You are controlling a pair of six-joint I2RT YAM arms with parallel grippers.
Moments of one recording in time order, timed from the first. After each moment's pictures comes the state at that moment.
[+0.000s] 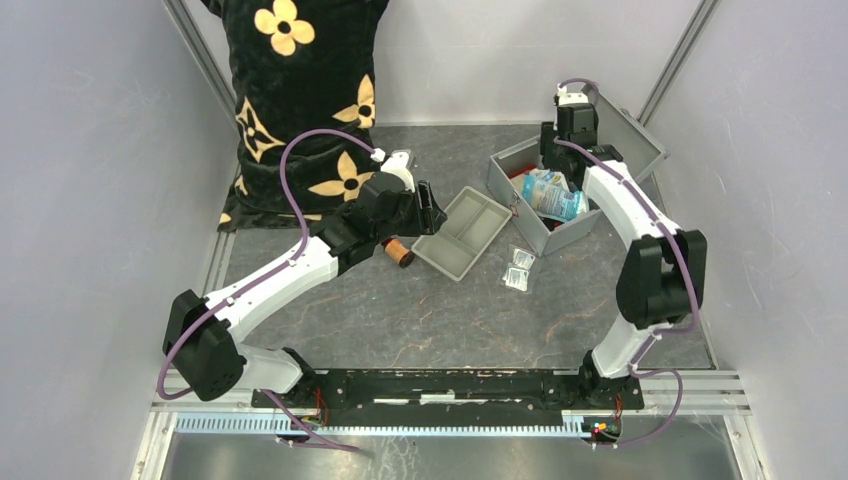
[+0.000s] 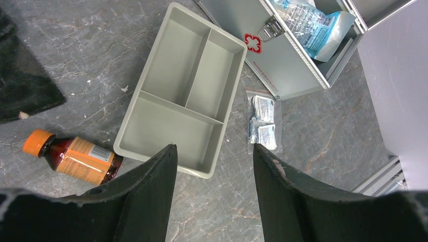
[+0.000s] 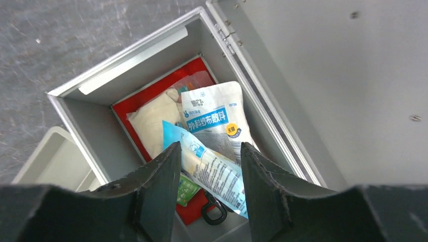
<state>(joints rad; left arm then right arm) -0.73 1.35 1.09 -0.23 -0.10 -0.58 0.16 1.69 1.44 -0.38 0.24 0.11</state>
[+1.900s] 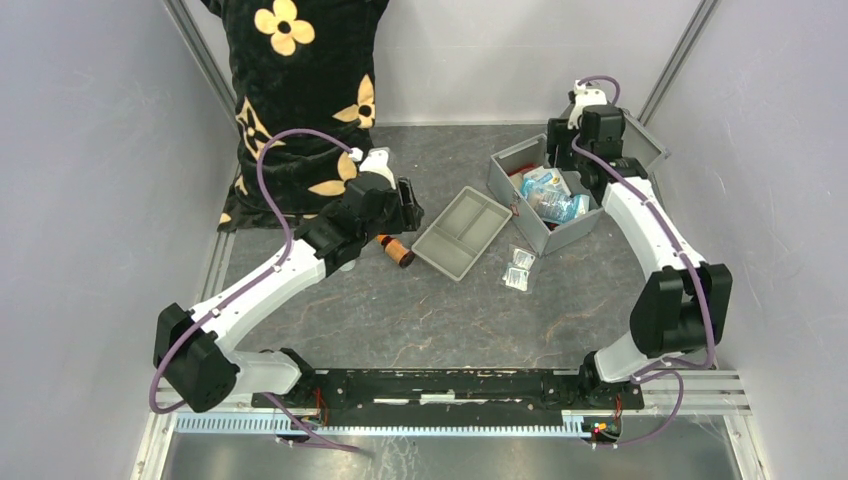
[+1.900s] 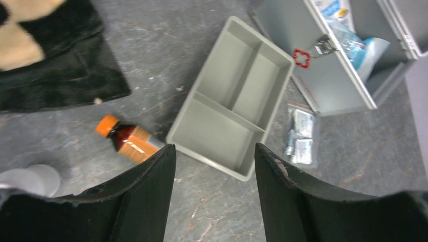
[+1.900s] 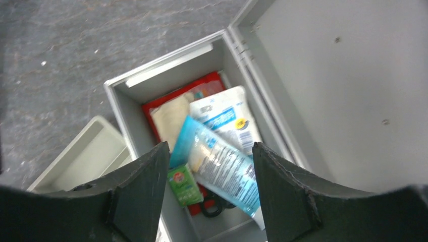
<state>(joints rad) -0.69 1.29 1.08 -0.33 -0.21 -0.56 0.11 1.57 1.36 -0.30 0.04 0.05</state>
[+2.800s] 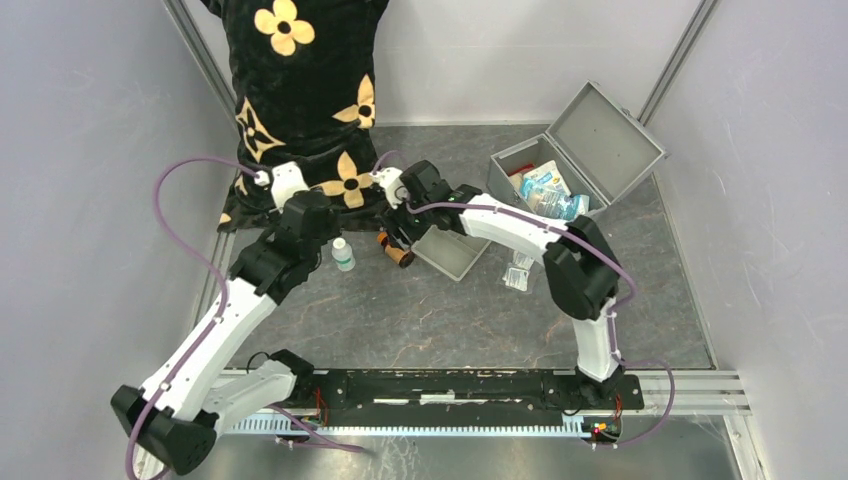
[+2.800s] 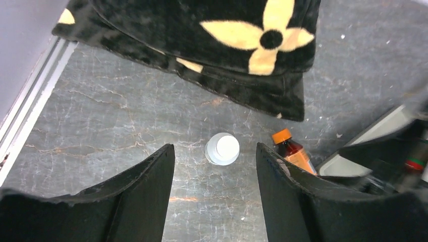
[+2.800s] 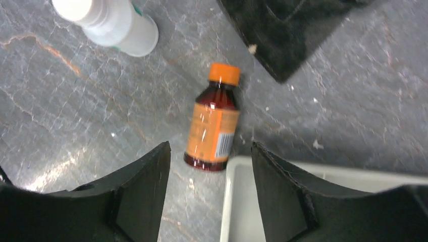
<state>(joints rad) -0.50 0.99 1.00 -0.67 -0.67 -0.56 0.80 1.96 1.55 -0.37 -0.21 -0.05</state>
